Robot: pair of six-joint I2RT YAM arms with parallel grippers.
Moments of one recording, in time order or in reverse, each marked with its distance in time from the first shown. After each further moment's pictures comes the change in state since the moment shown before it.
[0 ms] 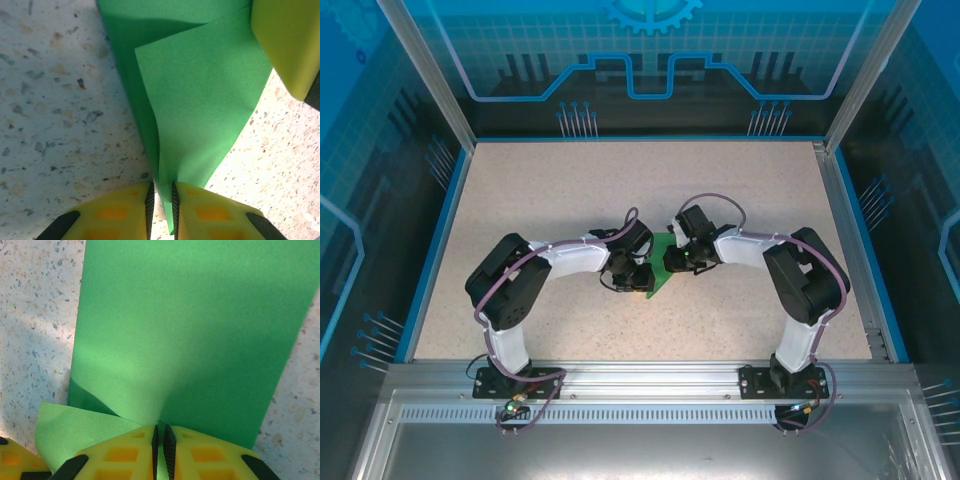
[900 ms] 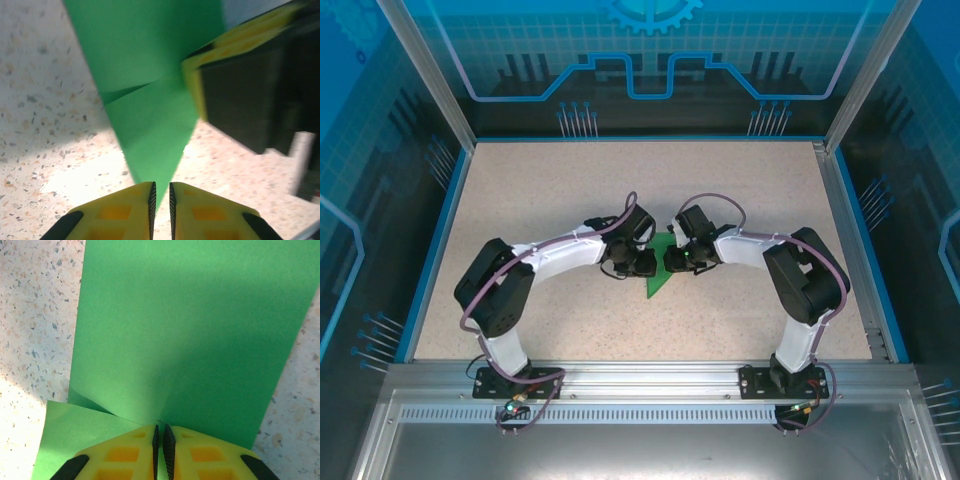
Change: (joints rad) left arm -0.002 -0.082 0.113 -0.091 -0.079 0.023; right arm 0.000 0.000 0.000 0.000 0.001 0.000
